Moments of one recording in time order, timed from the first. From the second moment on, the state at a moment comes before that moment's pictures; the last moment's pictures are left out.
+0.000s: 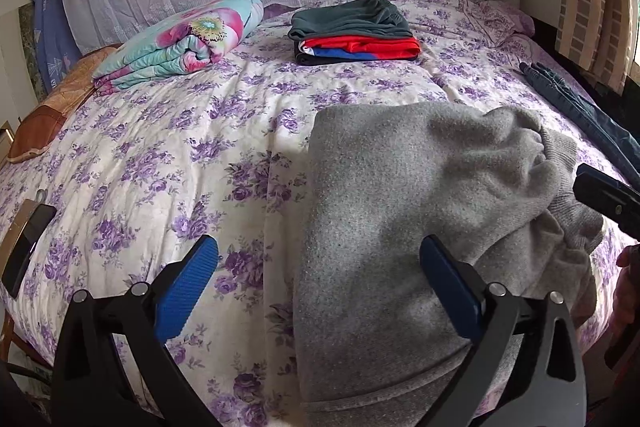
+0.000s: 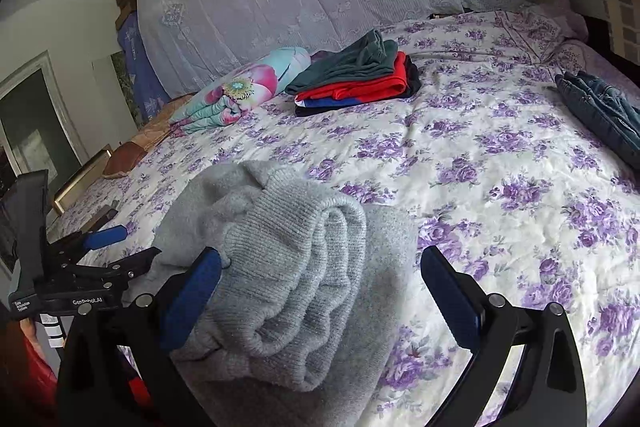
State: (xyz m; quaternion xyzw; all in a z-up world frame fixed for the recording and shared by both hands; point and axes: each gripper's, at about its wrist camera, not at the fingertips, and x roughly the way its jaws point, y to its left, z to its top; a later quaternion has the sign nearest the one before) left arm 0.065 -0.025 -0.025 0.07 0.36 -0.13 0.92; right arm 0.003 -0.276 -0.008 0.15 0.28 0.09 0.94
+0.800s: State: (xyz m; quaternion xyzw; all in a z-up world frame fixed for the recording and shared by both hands) left arm 0.085 -0.002 -0.058 -0.05 0.43 -0.26 0.86; right arm 0.055 -0.298 -0.054 0.30 0.38 0.19 0.85
